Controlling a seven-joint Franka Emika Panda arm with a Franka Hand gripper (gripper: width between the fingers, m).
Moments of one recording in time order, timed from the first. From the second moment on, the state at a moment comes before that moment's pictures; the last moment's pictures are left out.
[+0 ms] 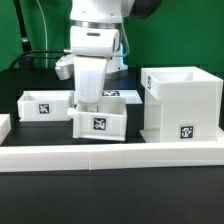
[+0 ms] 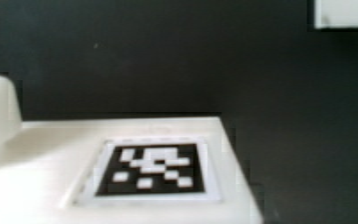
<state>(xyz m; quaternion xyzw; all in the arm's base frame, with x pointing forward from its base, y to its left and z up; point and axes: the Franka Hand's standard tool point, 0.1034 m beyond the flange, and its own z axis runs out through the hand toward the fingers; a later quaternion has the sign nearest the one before) 0.506 -0.040 0.029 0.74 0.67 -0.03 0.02</state>
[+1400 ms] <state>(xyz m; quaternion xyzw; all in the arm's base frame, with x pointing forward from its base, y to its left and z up) 0.527 -0.014 0.021 0.72 0.69 -0.03 0.03</state>
